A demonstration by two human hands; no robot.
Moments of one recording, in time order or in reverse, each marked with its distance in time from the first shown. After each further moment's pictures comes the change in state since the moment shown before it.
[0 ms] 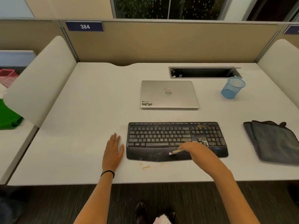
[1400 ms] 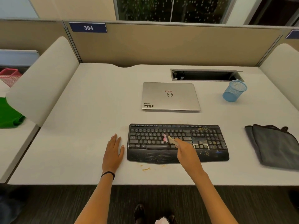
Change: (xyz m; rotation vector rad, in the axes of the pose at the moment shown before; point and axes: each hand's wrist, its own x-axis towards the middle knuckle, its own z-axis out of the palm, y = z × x) left_hand 0.000 -0.002 0.001 -0.009 -0.010 -0.010; right_hand 0.012 -0.020 0.037 0.306 0.546 0.012
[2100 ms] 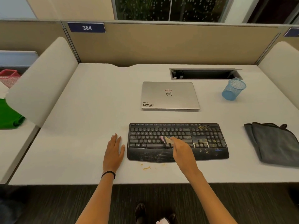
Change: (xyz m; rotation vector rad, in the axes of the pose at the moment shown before) left_hand -0.001 0.001 0.000 0.018 0.004 0.002; right_hand 0.000 -0.007 0.015 0.000 0.067 -0.038
